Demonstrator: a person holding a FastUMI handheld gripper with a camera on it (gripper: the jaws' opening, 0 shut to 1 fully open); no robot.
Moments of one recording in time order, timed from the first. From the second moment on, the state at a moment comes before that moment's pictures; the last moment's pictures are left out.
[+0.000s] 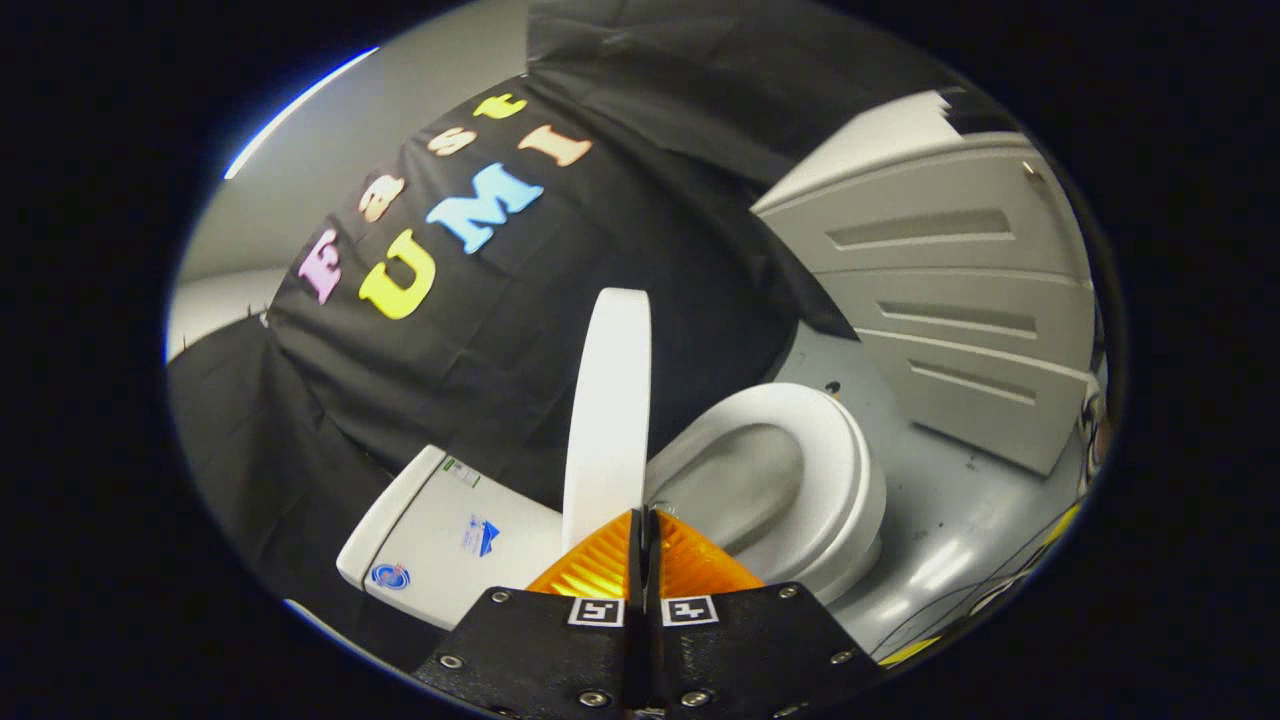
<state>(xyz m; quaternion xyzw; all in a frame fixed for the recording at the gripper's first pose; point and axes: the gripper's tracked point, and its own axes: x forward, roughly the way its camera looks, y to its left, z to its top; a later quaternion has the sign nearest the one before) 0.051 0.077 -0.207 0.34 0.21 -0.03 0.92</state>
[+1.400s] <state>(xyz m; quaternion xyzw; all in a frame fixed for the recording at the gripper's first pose) 0.077 0.207 -0.095 0.08 0.15 0.04 0.98</state>
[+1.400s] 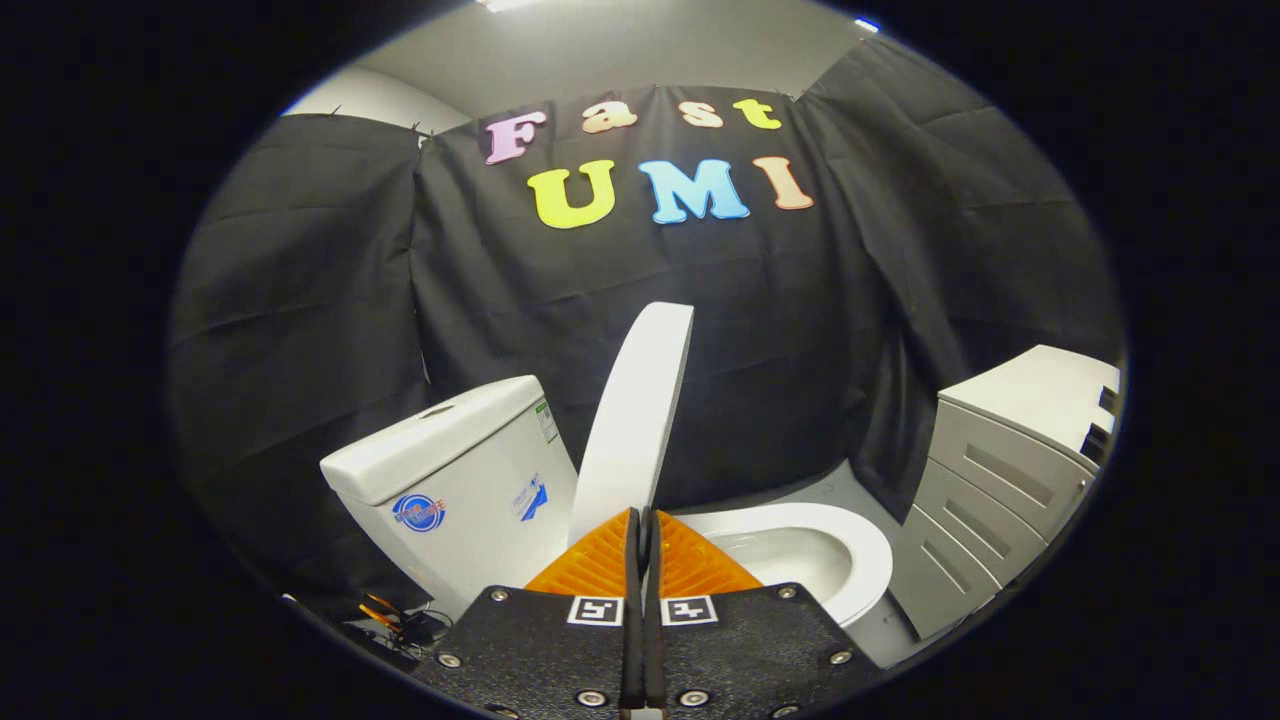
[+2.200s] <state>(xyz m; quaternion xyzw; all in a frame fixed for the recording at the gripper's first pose) 0.090 0.313 -0.069 -0.01 0.11 0.07 0.99</state>
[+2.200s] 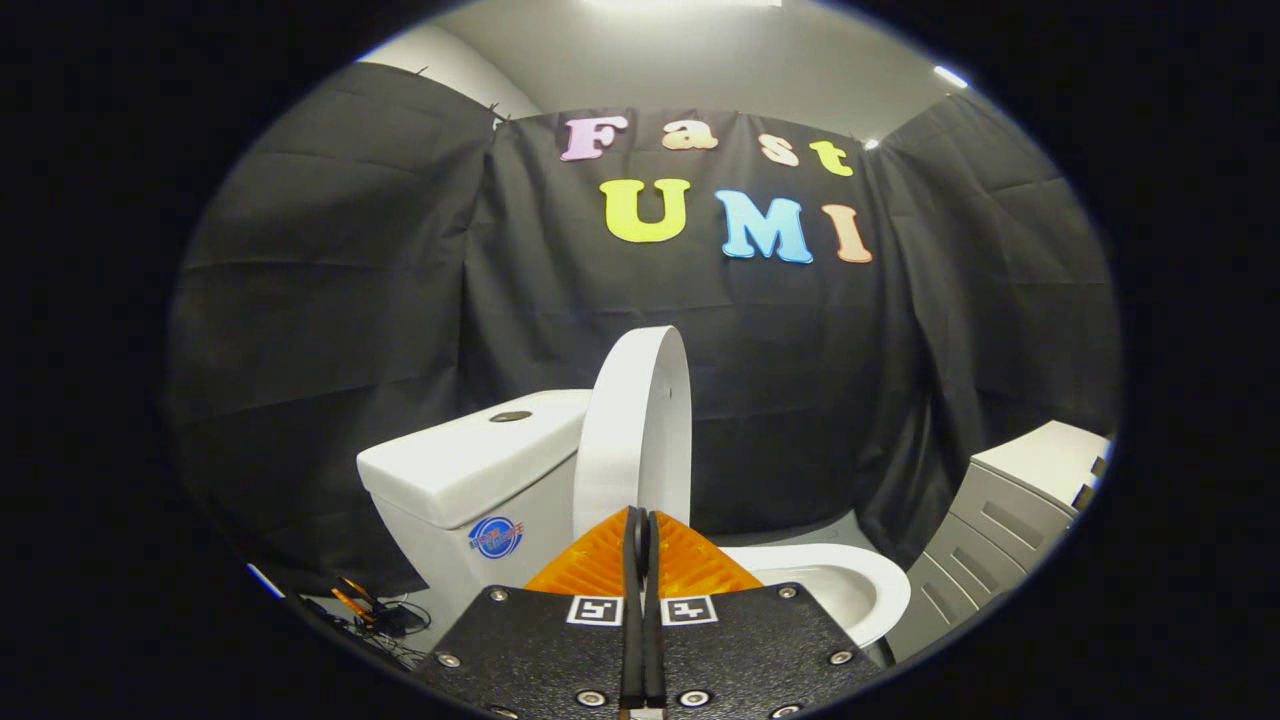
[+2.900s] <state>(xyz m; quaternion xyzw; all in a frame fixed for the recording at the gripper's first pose) 0.092 0.376 -0.076 -0.10 0.09 0.03 0.99</state>
